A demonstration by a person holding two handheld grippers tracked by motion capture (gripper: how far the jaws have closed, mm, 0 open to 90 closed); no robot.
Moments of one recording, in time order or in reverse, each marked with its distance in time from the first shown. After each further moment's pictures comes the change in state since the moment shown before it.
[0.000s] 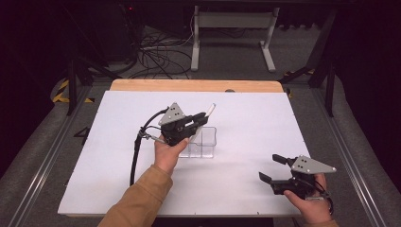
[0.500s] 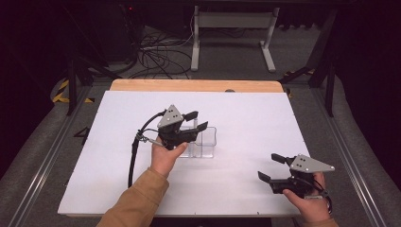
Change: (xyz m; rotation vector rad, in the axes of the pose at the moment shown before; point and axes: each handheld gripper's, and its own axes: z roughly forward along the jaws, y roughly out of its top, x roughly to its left) left arm -0.004 0.001 -0.015 0.019 0.079 -0.003; right arm -0.001 0.002 0.004 -0.002 0.012 0.003
